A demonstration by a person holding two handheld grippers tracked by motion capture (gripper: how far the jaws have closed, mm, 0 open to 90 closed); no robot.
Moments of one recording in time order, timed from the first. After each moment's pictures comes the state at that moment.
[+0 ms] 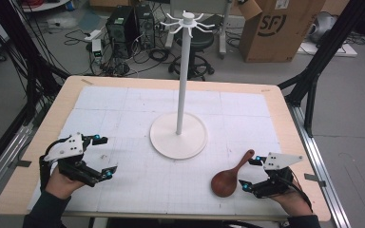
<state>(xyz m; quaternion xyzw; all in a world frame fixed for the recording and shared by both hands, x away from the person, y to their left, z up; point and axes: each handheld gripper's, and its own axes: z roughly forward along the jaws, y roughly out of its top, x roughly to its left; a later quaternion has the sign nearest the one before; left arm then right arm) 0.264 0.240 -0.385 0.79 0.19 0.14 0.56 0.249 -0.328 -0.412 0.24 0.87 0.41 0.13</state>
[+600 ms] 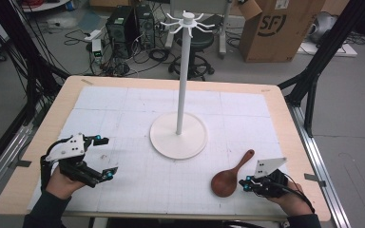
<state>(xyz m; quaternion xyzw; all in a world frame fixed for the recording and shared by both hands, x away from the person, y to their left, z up) 0.264 0.238 -0.386 0.79 0.19 0.14 0.56 0.247 -0.316 -0.423 0.19 0.93 0.31 0.07</state>
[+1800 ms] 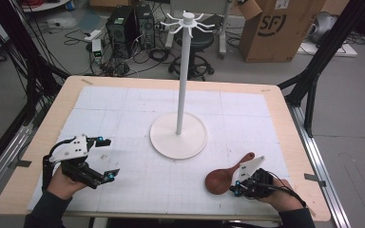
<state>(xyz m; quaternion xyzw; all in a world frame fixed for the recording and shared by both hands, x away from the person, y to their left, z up) 0.264 0.233 -0.389 0.80 0.18 0.13 0.55 0.253 -0.280 -0.424 0.14 0.96 0.26 0.02</state>
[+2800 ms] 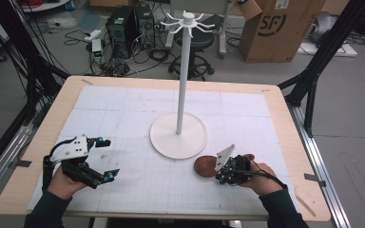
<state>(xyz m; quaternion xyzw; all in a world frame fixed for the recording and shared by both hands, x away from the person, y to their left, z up) 0.266 0.236 -0.393 0.80 0.18 0.13 0.55 0.286 -0.224 -0.414 0.09 0.98 0.18 0.05</state>
